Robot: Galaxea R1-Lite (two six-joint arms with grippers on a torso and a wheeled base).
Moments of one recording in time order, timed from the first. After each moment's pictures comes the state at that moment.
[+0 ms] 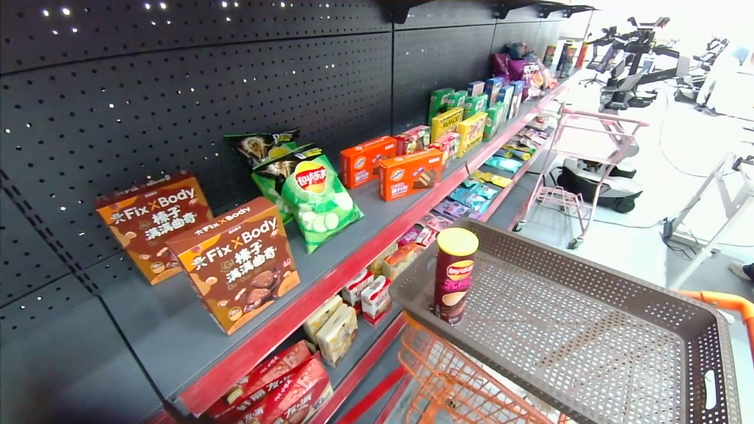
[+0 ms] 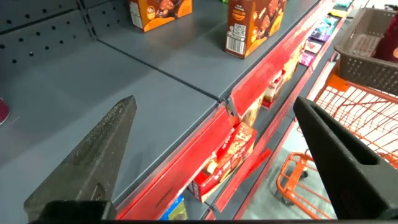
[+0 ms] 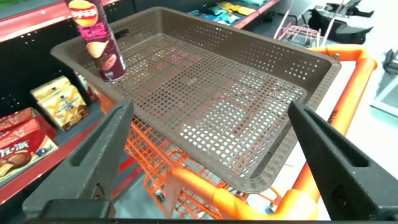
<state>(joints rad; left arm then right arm) 0.00 0.00 0.00 0.00 0.02 -0.02 0.00 0.00 0.00 0.00 0.02 0.01</state>
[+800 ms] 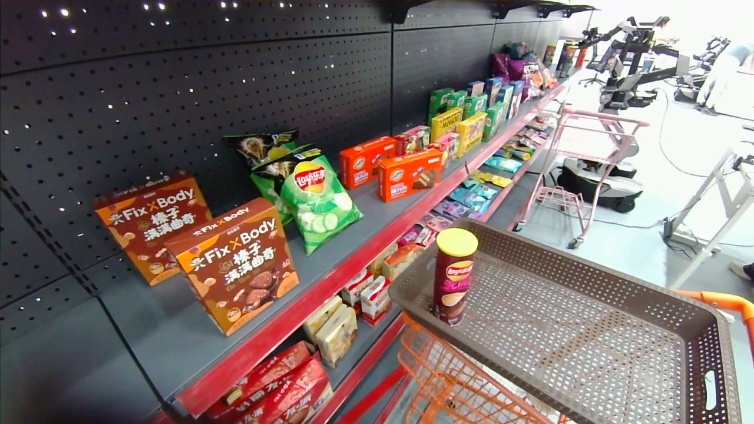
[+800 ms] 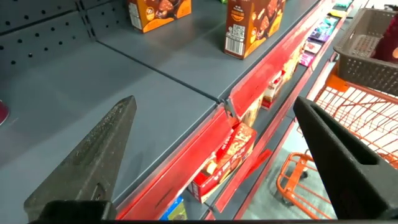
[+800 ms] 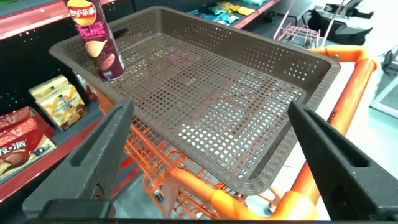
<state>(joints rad) 0.00 0.00 0.00 0.00 0.02 -0.02 0.00 0.00 0.00 0.00 0.02 0.00</state>
